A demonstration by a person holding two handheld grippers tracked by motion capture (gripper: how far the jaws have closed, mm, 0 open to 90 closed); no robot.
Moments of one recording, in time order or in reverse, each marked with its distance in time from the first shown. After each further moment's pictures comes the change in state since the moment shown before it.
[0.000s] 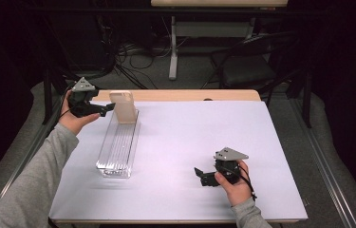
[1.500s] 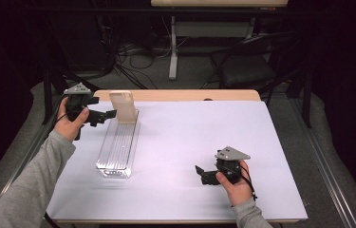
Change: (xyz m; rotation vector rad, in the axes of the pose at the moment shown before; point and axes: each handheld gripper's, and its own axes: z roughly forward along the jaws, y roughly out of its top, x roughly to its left) left arm -0.016 -0.006 -0.017 -0.039 -0.157 -0.132; right arm 0.000 0.003 -0.004 -0.027 -0.033 -0.003
